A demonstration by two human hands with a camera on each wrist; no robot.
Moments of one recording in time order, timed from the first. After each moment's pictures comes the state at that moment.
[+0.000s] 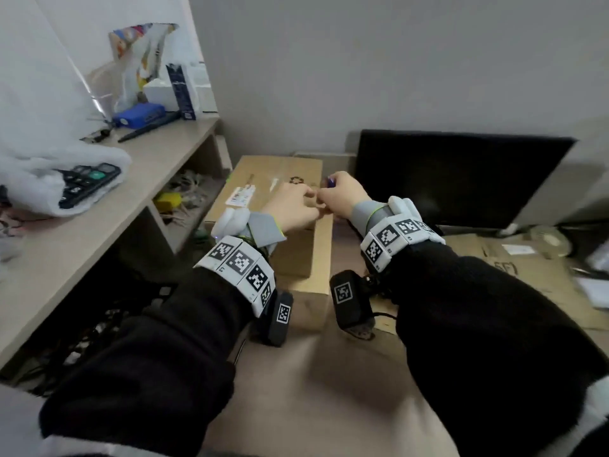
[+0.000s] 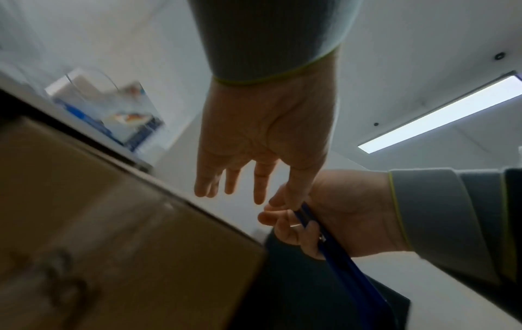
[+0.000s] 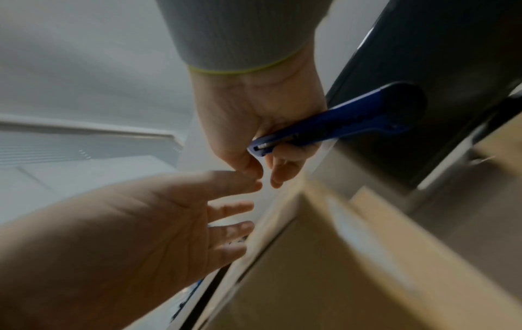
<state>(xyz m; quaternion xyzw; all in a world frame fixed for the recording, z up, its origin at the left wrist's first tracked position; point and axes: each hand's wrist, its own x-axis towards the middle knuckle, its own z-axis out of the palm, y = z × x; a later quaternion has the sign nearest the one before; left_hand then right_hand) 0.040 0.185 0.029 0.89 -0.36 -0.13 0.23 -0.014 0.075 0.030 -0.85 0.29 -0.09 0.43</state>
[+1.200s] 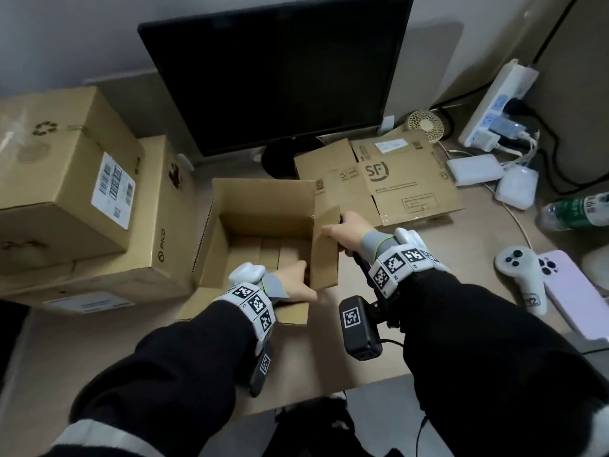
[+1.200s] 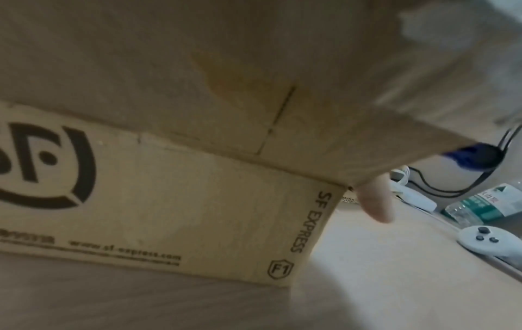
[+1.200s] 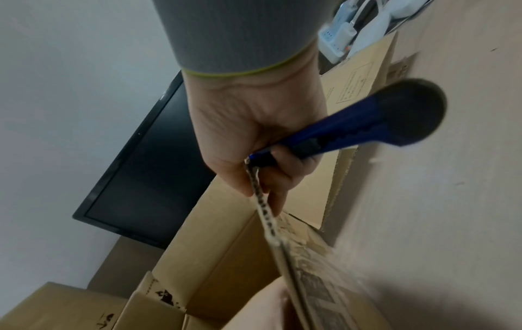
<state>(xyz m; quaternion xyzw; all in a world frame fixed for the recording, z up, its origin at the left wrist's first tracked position) -0.174 0.016 -0.184 0.77 -0.42 -0.48 0.01 -0.263 -0.110 -0.143 -0.71 0.47 0.05 0.53</state>
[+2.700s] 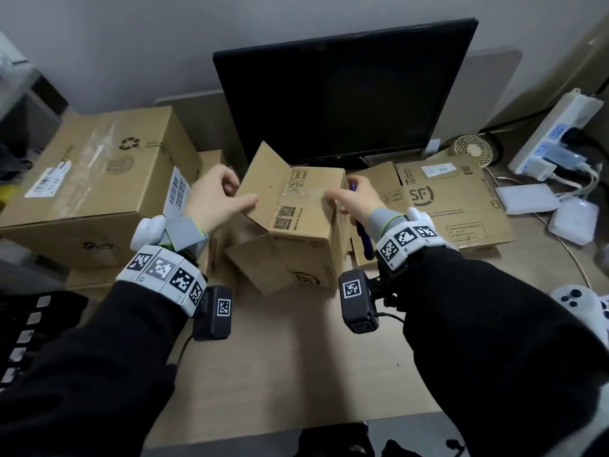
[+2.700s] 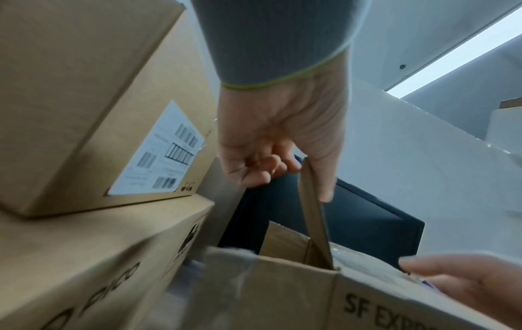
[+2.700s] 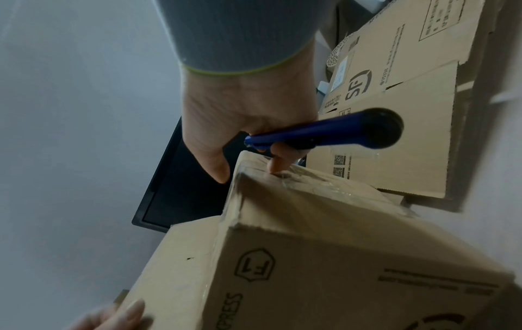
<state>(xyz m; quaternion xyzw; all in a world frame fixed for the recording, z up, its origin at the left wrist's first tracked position) -0.014 0.072 -0.060 0.87 -0.35 -0.11 0.33 -0.177 -0.115 -0.104 -0.67 0.43 -0.10 0.59</state>
